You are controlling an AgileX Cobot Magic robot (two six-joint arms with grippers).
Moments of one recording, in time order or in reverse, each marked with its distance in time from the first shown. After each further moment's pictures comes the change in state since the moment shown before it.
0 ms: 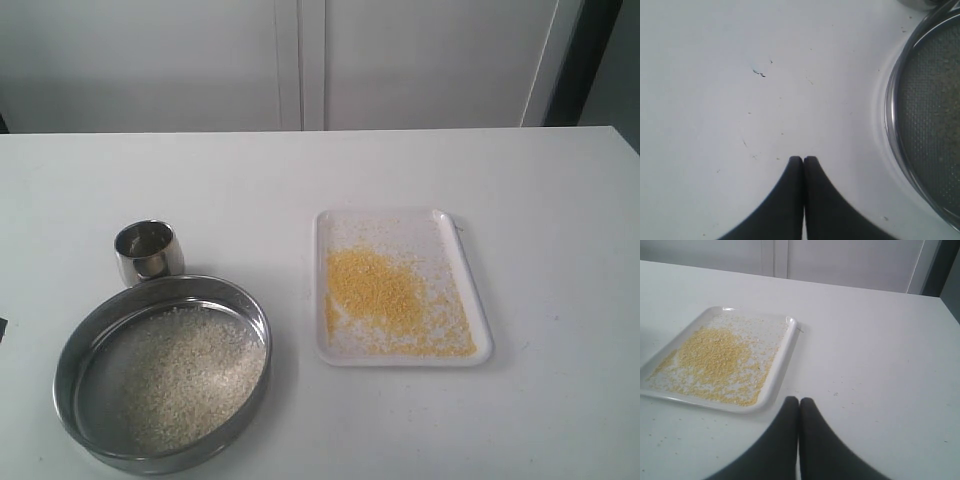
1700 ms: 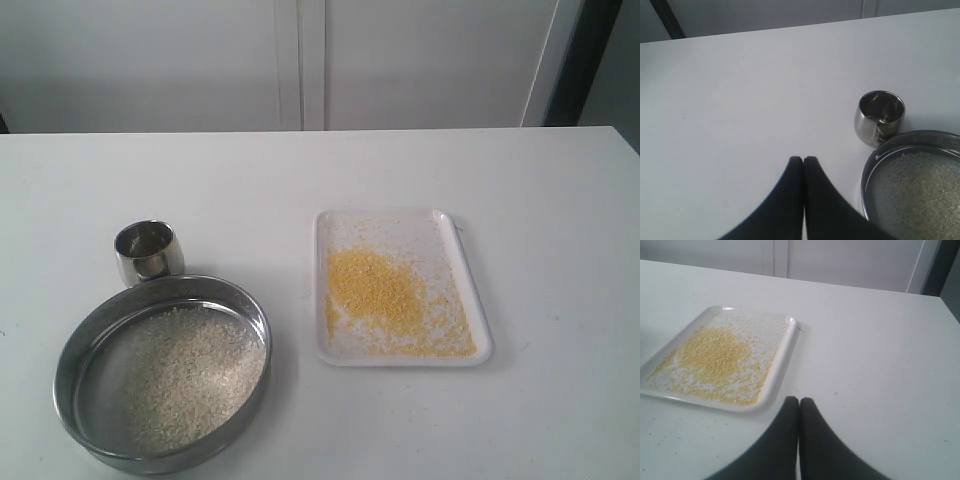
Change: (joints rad) left arm 0.000 -0.579 0.000 0.000 0.008 0.002; right arm 0.000 0.000 0.000 0.000 0.001 0.000
